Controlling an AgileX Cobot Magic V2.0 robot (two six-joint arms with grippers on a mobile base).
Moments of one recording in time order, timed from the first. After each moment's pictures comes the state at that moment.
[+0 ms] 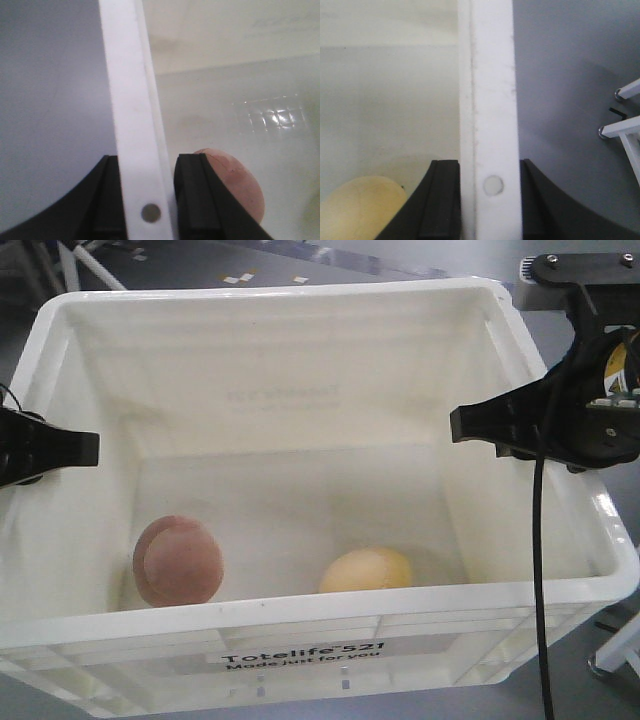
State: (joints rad) left arm -0.57 1.02 -1.04 0.34 1.03 -0.59; right arm 0.62 1.23 -1.22 -0.37 1.18 0.58
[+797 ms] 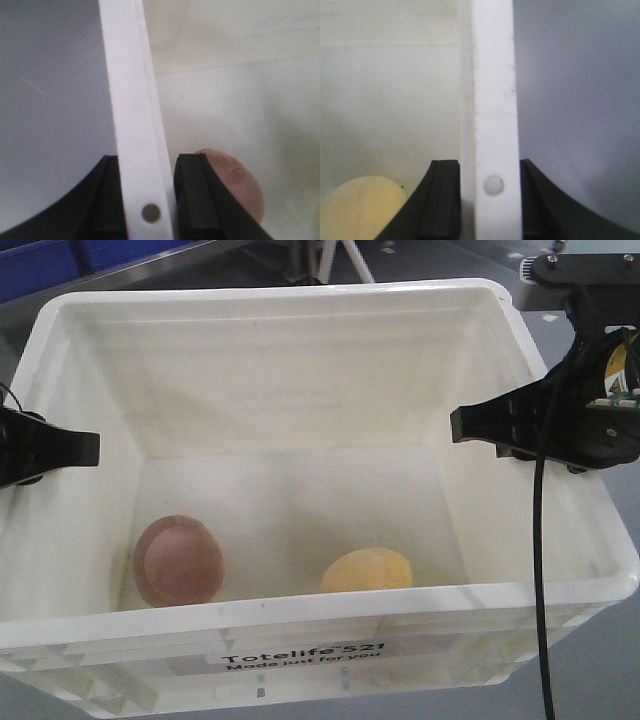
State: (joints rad) left arm -0.57 1.02 -1.04 0.34 1.03 -0.59; right arm 0.62 1.23 -1.22 -0.37 1.18 0.58
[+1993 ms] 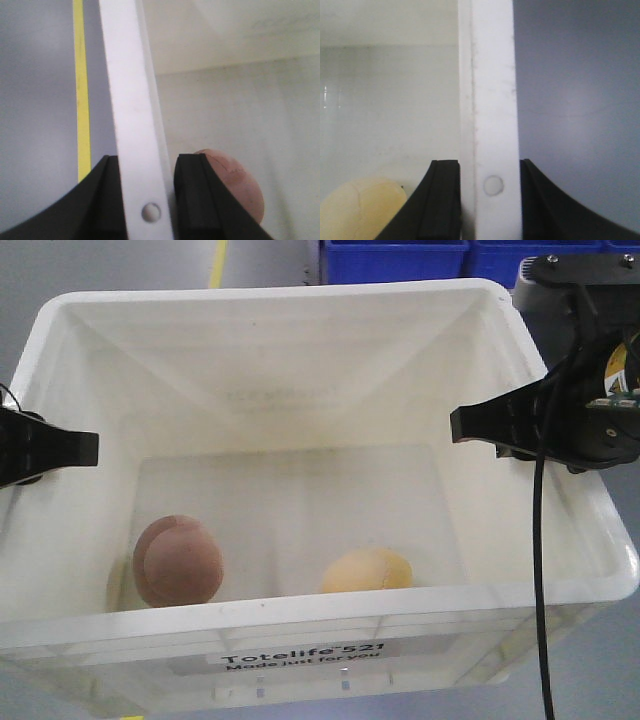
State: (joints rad) left arm -0.57 1.02 -1.04 0.34 1.03 -0.59; right arm 0.62 1.23 -1.22 -0.37 1.18 0.58
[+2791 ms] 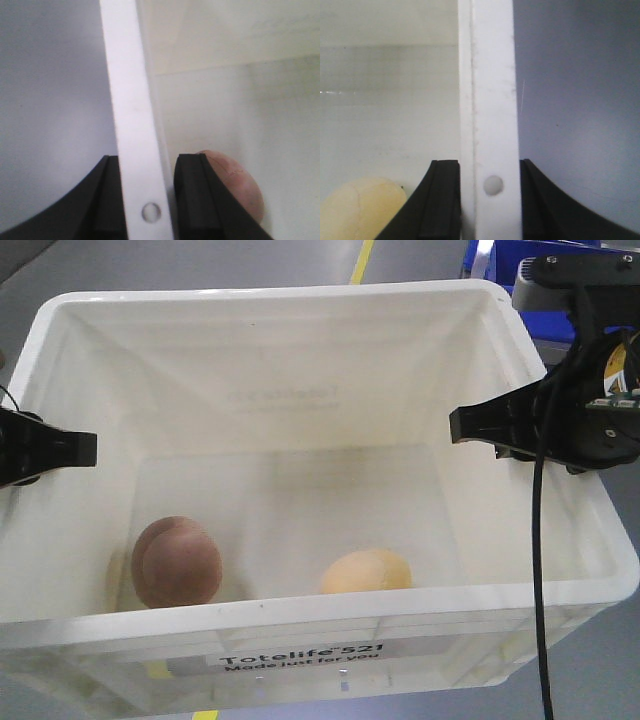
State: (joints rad) left arm -0.57 1.01 -1.04 0.34 1.04 -0.59; right arm 0.62 1.23 -1.22 -0.36 1.18 0.58
